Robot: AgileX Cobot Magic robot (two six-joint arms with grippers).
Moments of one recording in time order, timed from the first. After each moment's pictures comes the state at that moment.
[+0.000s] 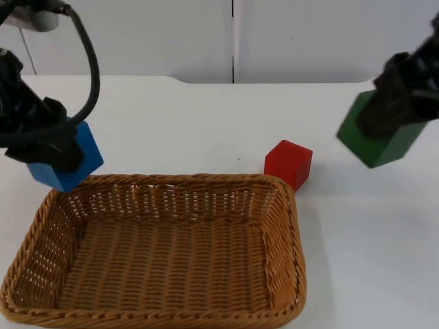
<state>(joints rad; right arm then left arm) 0.51 1.48 -1.00 0.24 0.60 -0.21 -0.20 1.41 -0.80 -0.31 0.59 0.49</state>
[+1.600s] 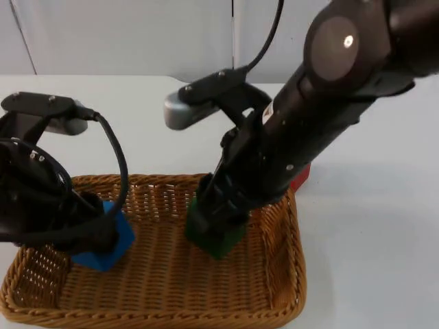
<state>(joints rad) 0.80 2.00 -1.25 0.34 0.44 -0.40 -0.26 1.57 -0.56 -0.89 0.29 0.94</state>
